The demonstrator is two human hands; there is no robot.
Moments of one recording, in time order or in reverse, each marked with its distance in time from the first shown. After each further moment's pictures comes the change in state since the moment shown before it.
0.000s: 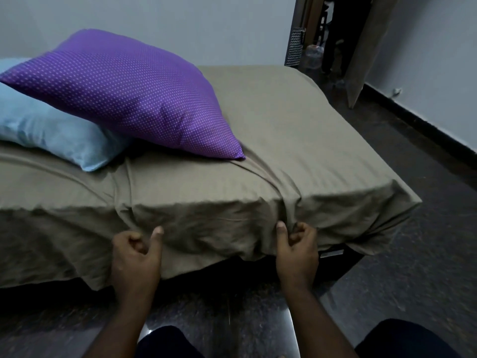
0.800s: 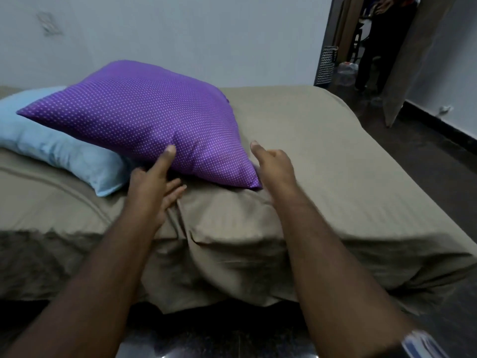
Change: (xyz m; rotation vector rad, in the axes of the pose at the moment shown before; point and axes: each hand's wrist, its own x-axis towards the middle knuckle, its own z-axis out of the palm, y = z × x) left_hand 0.119 0.157 0.038 -0.719 -0.289 -0.319; right_hand 0.140 -0.179 0.109 0.279 -0.625 0.024
